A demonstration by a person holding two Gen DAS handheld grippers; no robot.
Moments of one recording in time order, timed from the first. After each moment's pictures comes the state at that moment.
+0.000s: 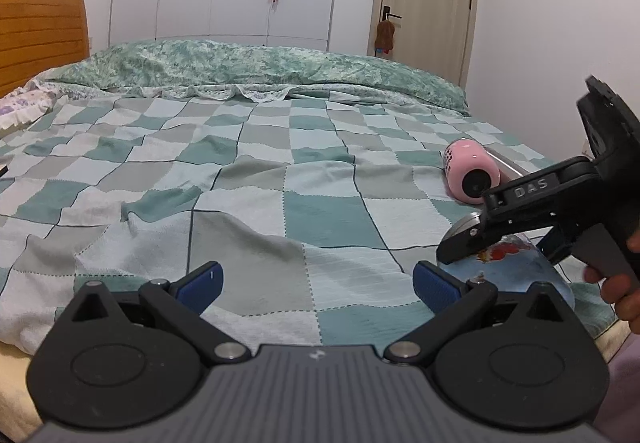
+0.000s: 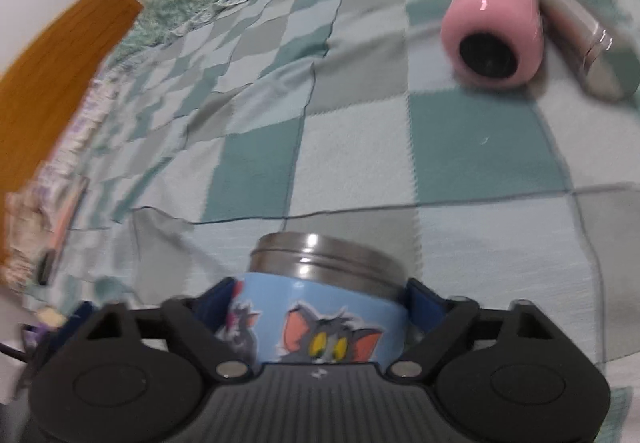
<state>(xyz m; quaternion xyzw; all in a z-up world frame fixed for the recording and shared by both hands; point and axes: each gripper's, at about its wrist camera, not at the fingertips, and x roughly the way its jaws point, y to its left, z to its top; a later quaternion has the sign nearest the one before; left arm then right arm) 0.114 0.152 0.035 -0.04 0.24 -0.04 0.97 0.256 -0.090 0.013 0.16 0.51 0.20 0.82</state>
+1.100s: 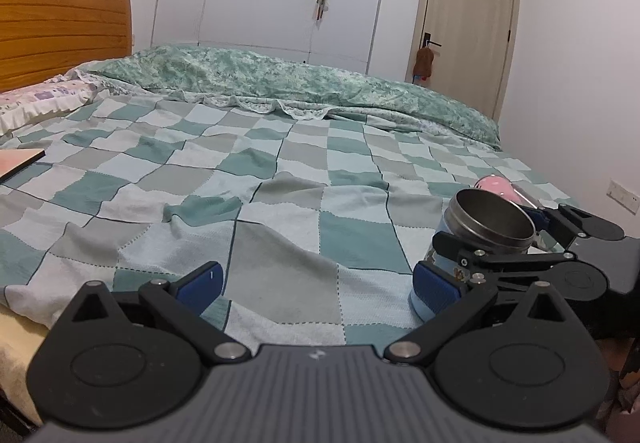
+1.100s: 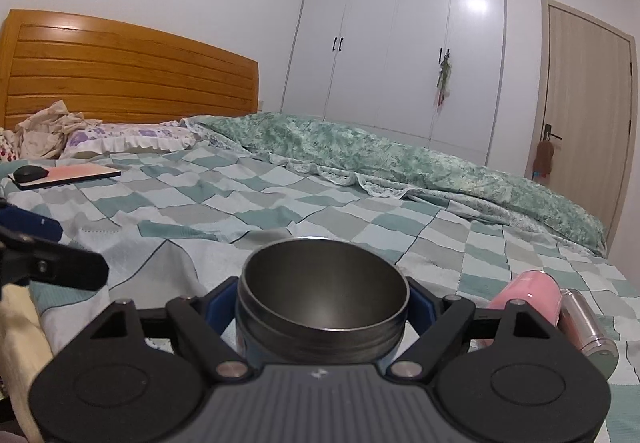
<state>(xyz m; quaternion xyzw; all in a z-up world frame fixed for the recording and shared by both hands) 0.098 0.163 0.050 -0.08 0.22 0.02 0.97 0.178 -0.029 0.038 -0.11 0.13 0.26 0.95</state>
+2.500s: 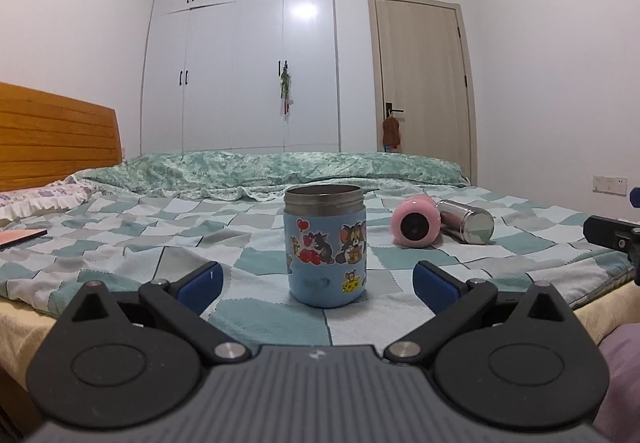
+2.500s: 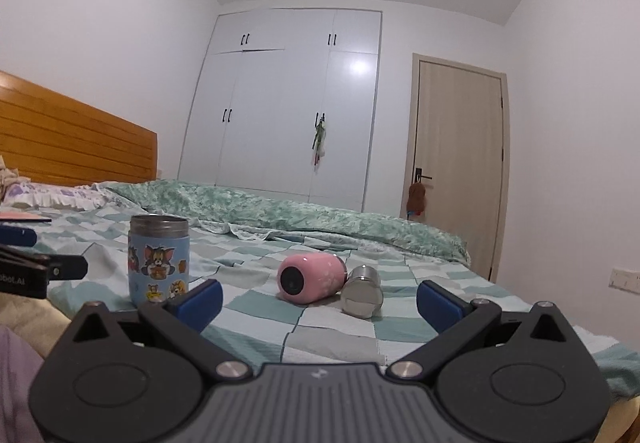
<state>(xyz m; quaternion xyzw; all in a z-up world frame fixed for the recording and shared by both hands) 0.001 0.014 -0.002 0.02 0.06 0.02 1.00 -0.001 -0.249 0.005 -0.06 0.00 0.11 0.99</state>
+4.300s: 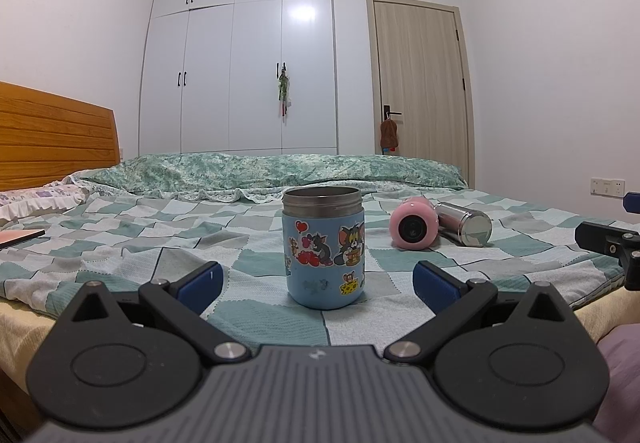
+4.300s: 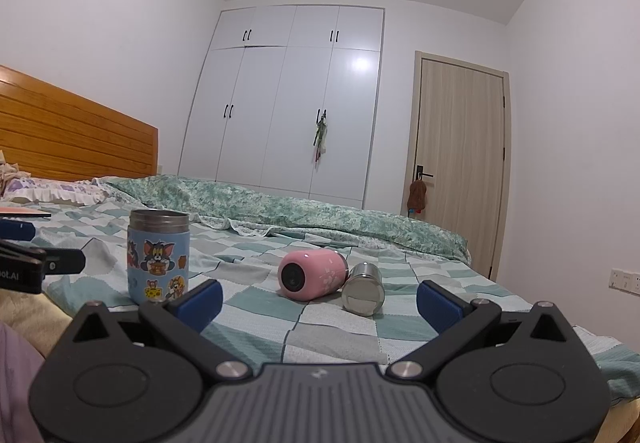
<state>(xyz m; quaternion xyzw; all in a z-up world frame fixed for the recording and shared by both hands) 0.000 0.018 -0.004 0.02 0.05 0.02 1.00 0.000 -0.247 0.002 -0.07 0.01 0.11 0.99</state>
